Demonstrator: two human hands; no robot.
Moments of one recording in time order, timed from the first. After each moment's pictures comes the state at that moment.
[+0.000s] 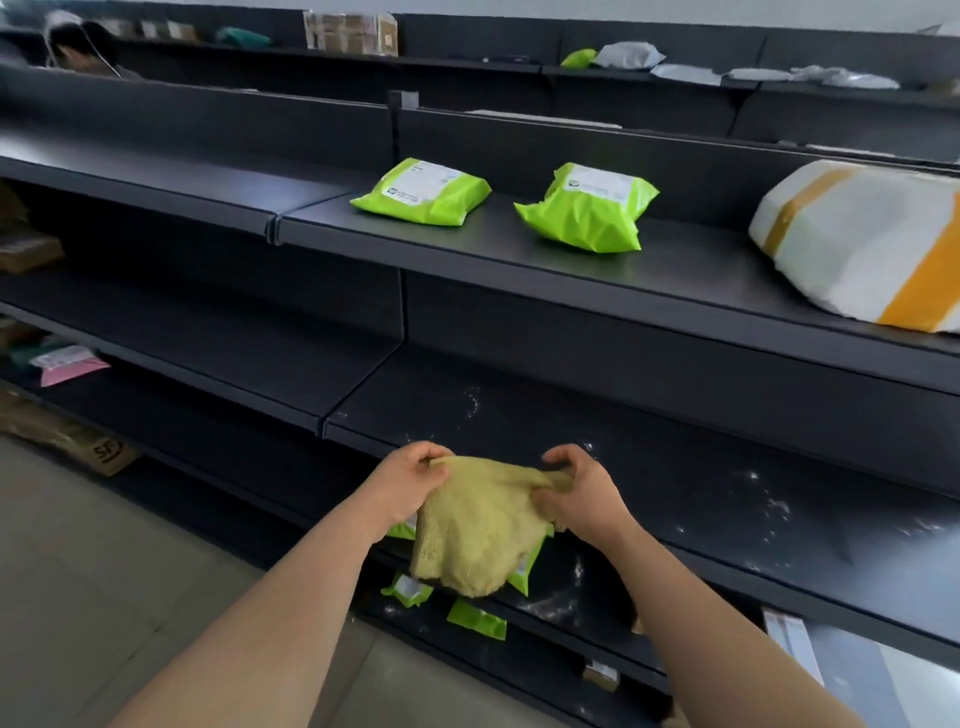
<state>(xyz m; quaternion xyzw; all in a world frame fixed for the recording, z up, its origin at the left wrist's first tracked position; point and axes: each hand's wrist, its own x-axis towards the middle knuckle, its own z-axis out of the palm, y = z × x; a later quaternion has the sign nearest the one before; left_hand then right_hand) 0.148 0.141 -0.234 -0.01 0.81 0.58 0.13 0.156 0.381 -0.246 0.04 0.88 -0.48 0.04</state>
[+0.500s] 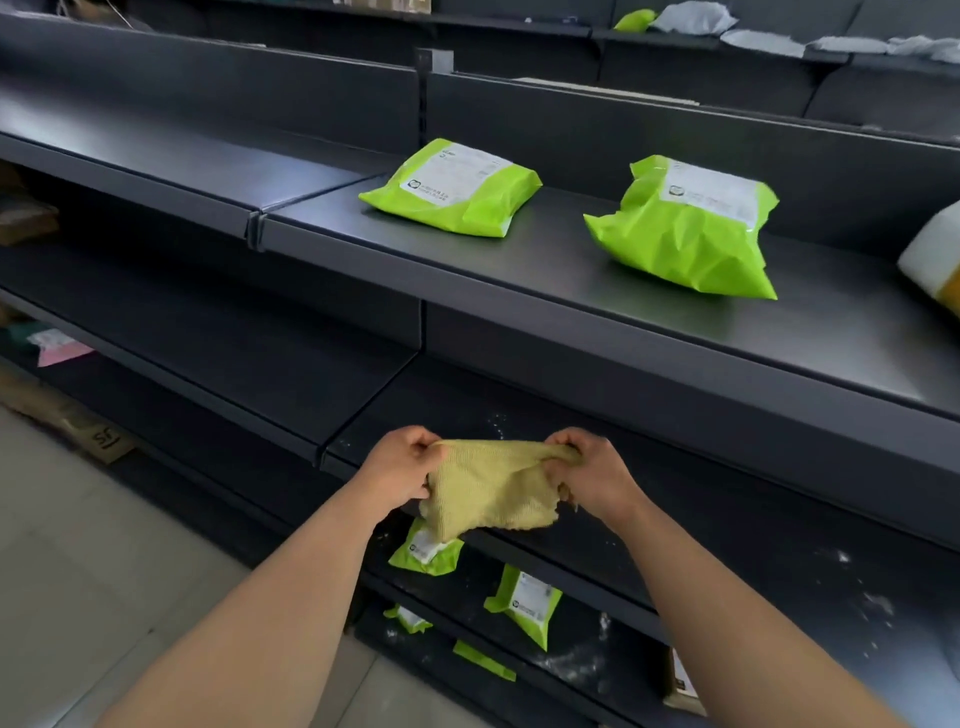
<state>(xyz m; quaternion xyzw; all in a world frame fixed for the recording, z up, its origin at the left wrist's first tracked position) -0.001 0.113 -0.250 -0.10 0.79 0.59 0.11 -0.007 0.356 -0.241 0.02 0.86 -0.51 0.07</state>
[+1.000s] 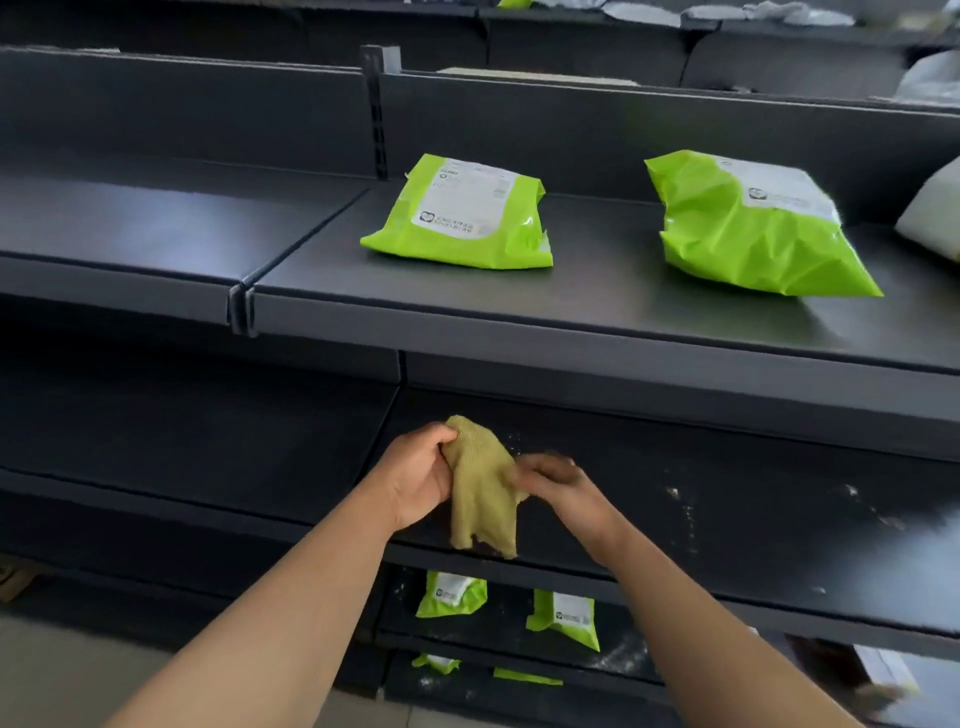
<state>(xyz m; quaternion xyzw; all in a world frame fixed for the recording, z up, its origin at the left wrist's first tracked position) -0.092 0.056 -0.225 -0.04 0.52 0.80 0.31 -0.035 0.245 -0.267 0.09 0.78 -0.61 0.07</state>
